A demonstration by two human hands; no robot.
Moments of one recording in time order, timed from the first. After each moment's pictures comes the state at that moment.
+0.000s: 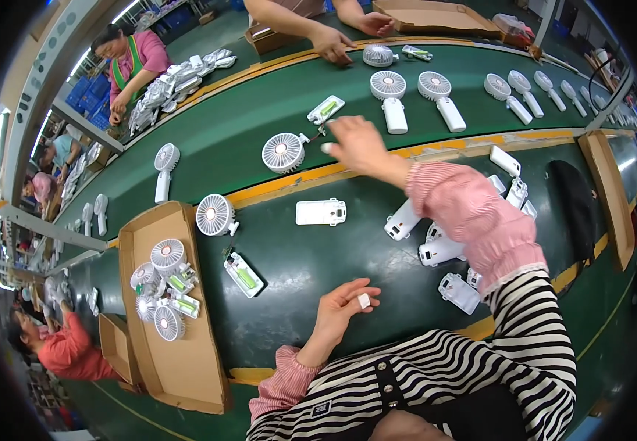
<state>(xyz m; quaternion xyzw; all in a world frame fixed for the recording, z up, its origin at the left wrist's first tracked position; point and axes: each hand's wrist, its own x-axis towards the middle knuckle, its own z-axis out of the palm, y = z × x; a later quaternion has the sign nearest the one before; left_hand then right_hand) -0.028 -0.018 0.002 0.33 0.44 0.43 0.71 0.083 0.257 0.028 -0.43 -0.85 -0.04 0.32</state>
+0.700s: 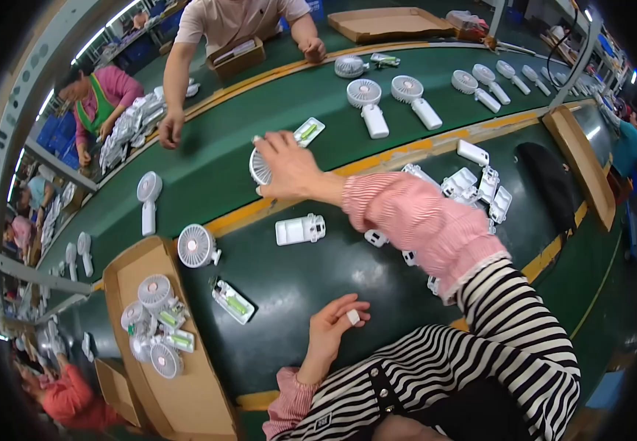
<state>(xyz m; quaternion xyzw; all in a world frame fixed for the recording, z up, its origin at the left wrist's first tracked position) -0.035 -0.031 -0.008 0.34 0.40 0.44 0.73 0.027 0.229 0.060 -0.43 -0.83 0.06 0.34</state>
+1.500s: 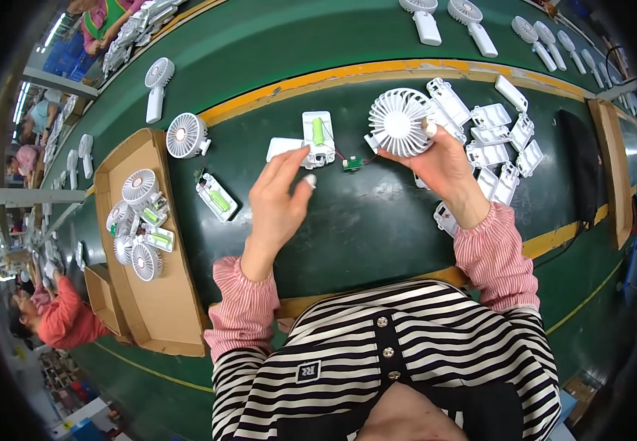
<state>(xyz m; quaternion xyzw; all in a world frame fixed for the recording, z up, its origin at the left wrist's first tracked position) -0.061 0.024 0.040 0.67 0.58 0.40 0.23 0.185 0.083 0.026 -0.23 -0.19 0.81 0.50</state>
